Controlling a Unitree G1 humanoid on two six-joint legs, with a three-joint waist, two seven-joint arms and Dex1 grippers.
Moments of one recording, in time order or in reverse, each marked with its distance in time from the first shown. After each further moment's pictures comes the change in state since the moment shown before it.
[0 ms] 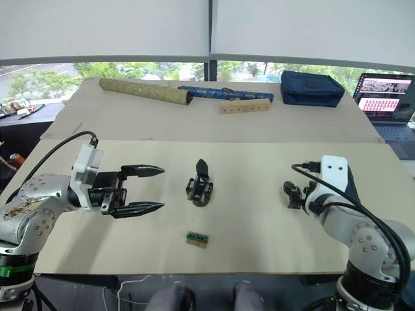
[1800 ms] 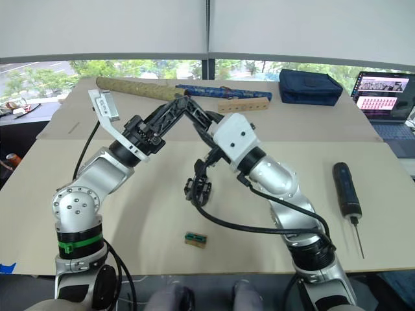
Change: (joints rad) left arm -0.300 -0.577 0.090 -0.002 -0.407 0.252 1.015; right arm -0.200 0.016 0.713 0.095 -0.721 -1.234 0.727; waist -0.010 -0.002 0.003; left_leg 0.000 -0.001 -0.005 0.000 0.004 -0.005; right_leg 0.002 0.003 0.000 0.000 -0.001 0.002
